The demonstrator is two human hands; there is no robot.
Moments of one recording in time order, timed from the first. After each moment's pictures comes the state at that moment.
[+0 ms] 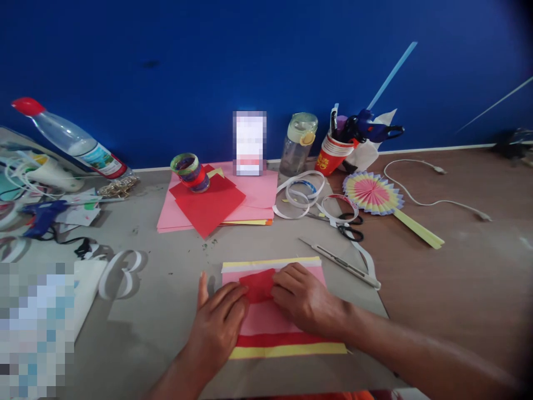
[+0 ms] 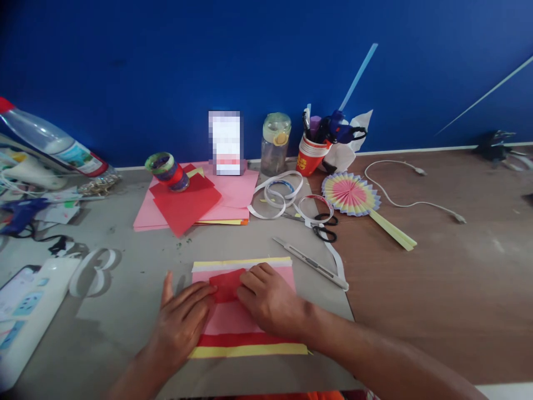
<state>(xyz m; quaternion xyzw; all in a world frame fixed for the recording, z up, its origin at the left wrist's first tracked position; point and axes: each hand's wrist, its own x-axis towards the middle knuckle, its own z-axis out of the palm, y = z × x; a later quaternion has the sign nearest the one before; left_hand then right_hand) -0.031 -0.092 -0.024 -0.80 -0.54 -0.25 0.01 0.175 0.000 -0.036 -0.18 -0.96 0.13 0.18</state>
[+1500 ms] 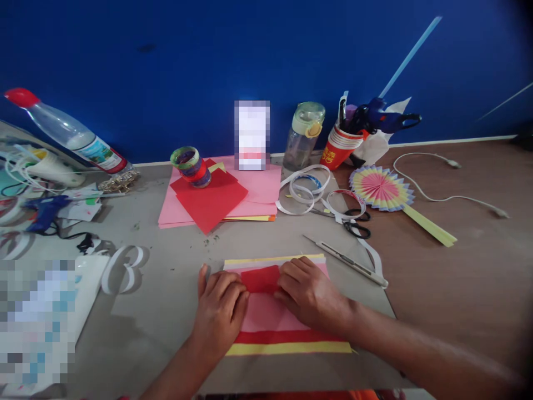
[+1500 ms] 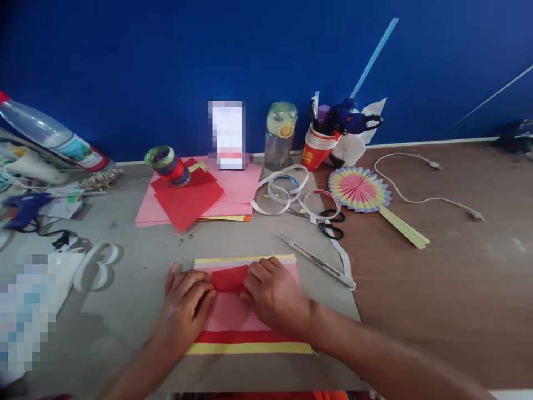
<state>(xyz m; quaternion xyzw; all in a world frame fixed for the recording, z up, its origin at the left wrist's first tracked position) -0.027 -0.084 -0.024 -0.72 -0.65 -0.25 -0.05 0.173 0.000 -0.036 -0.25 -0.94 0.15 0.19</state>
